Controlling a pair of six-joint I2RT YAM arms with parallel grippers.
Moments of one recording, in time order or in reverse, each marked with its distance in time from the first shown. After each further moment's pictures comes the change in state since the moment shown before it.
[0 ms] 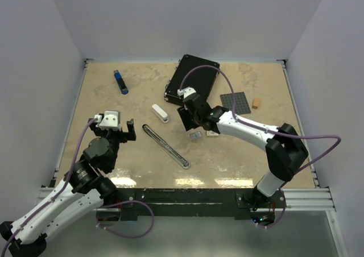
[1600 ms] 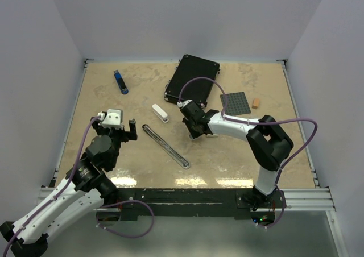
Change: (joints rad) left arm 0.034 0.036 0.000 -0.001 0.050 -0.002; right arm -0.032 0.163 -0.046 -0.045 0.006 -0.003
